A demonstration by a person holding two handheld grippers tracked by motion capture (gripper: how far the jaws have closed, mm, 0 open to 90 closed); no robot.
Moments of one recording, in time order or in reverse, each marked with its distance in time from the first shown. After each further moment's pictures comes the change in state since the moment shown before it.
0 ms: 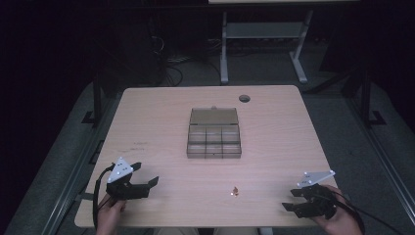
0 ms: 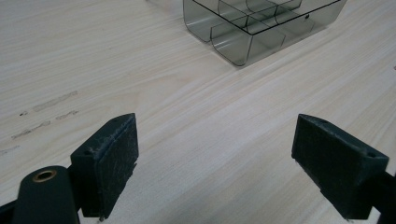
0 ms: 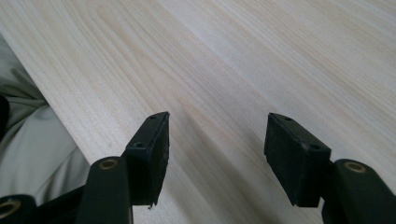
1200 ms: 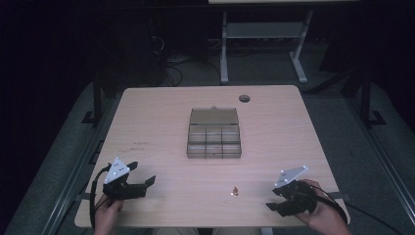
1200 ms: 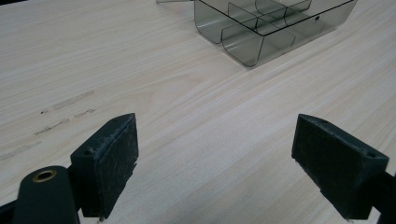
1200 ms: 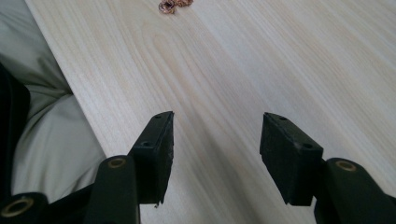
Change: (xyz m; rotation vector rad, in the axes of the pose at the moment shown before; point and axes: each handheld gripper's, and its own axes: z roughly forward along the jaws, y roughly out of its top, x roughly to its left) left arm 0.005 -0.002 -0.006 -0.014 0.023 0.002; right arm 0.032 0.045 0.015 0.078 0.049 -0.163
